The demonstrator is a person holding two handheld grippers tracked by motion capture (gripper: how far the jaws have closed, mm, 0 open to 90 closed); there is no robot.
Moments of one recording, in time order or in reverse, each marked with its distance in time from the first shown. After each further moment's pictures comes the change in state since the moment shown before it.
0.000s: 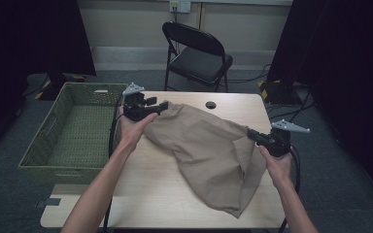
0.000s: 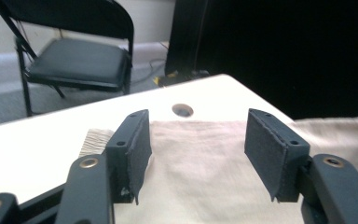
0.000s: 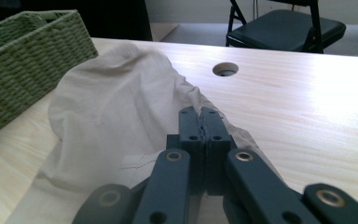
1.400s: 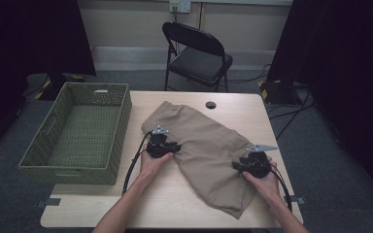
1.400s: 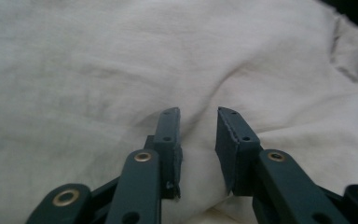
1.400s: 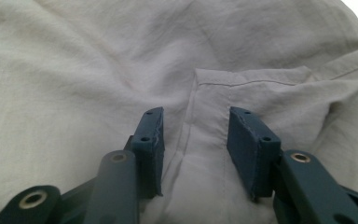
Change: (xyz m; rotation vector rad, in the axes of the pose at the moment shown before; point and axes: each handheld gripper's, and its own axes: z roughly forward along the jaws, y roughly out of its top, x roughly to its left) left arm -0.017 -0.135 0.071 0.293 -0.055 -0.011; right arm 0.008 -0.089 0.046 0.347 -0.011 -0.093
